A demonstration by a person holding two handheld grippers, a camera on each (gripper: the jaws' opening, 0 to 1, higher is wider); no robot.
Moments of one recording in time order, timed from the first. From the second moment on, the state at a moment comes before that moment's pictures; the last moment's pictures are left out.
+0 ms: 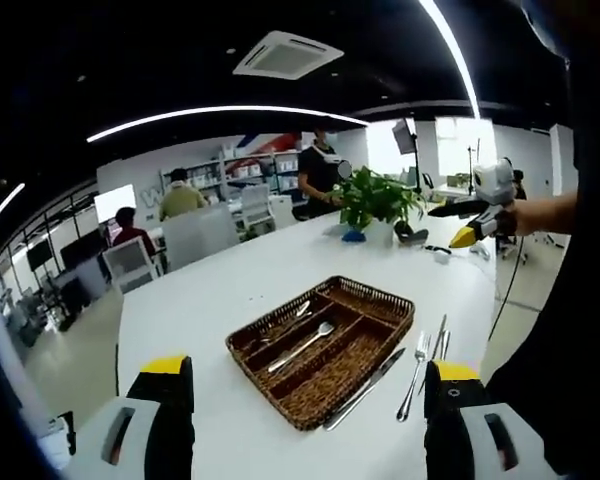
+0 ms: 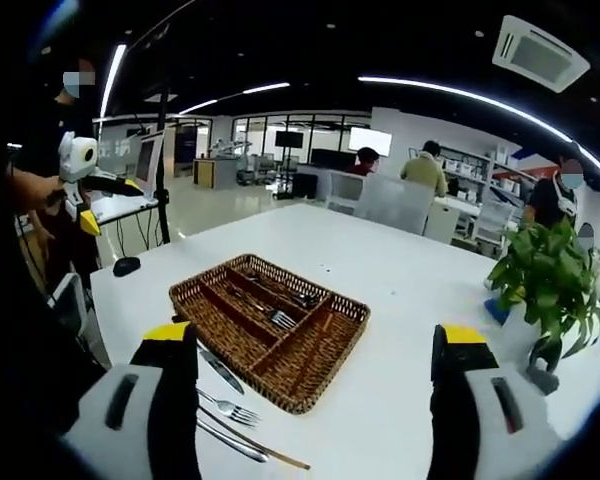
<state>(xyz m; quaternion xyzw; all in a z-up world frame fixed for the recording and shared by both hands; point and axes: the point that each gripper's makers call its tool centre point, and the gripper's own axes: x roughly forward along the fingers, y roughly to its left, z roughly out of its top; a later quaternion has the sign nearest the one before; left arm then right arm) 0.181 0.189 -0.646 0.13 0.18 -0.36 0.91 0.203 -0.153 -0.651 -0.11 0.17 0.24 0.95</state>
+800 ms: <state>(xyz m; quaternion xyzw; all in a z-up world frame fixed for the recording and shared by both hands) 0.170 0.171 -0.680 0.13 0.21 -0.38 0.89 0.192 -0.152 -0.664 -0.13 0.17 0.26 0.94</state>
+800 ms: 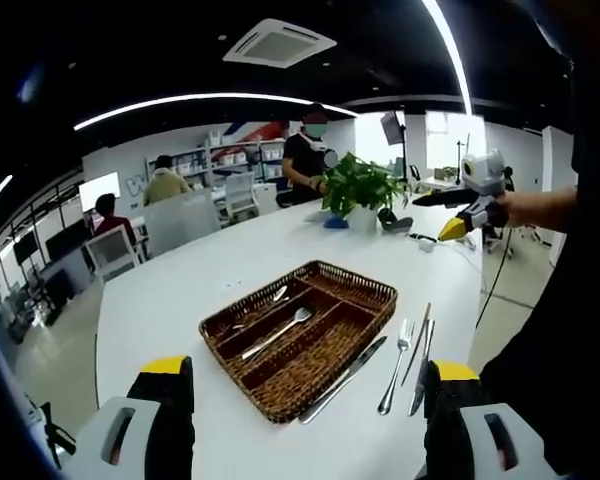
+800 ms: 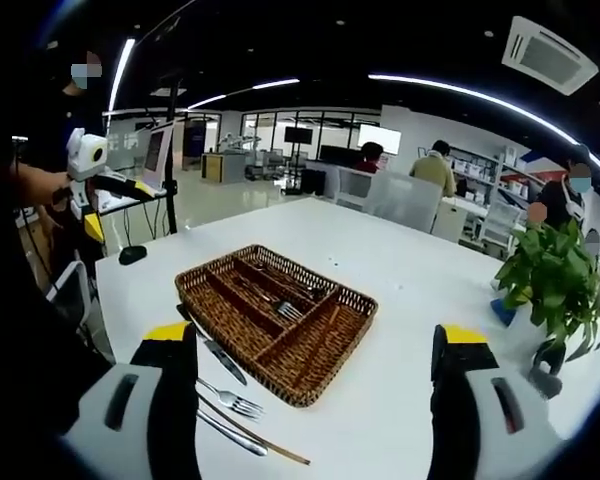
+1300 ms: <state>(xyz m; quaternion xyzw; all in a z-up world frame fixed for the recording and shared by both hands) 0.163 0.131 -0.692 0.14 0.23 -0.42 0.87 0.177 -0.165 -0.673 -0.12 0.19 0.25 0.94</state>
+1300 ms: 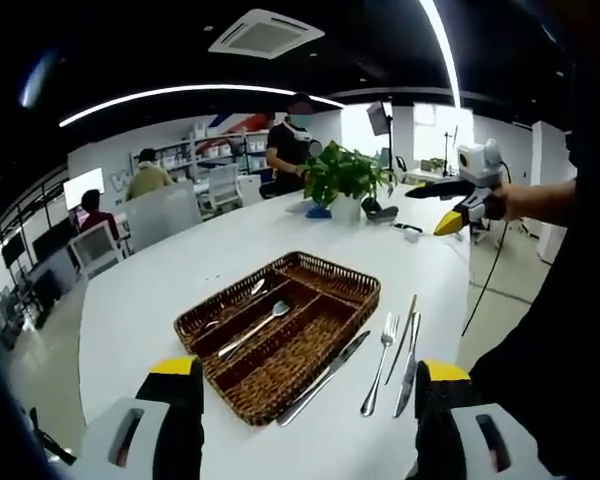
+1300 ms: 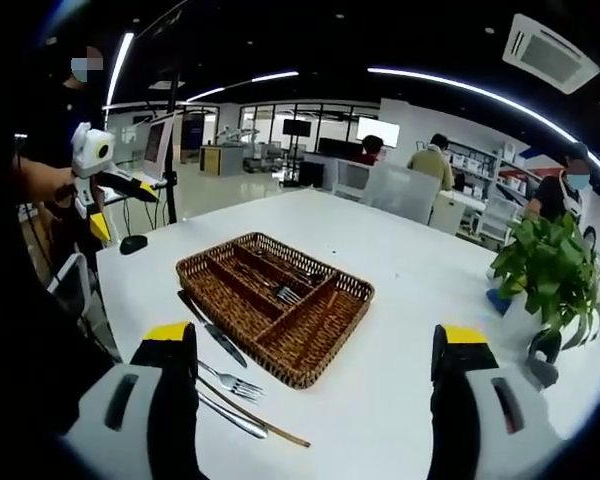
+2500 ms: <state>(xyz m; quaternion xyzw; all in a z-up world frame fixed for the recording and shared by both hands) 0.162 -0.007 -0.782 0.18 0.28 -0.51 0.79 0.173 -0.171 -0.653 -0.09 0.22 0.26 0.94</state>
